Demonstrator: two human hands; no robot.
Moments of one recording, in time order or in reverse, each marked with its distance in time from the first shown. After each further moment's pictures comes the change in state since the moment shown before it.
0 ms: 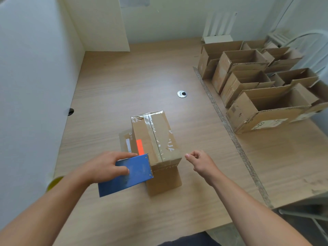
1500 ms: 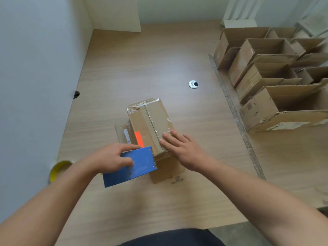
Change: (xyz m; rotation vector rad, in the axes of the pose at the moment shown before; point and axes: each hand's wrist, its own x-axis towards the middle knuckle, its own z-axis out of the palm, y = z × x) left_hand 0.015 -0.004 0.005 -0.053 -0.047 -0.138; right_hand 0.039 -0.020 0.034 -1.174 -0.135 -1.014
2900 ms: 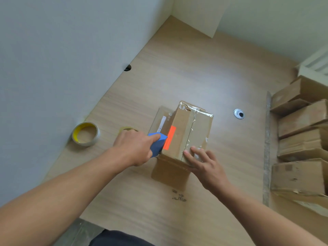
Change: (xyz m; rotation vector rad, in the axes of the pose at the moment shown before) left_hand 0.006 -0.005 0.016 0.430 0.410 -0.254; right_hand 0.033 0.032 0.004 -0.004 0.221 -0.326
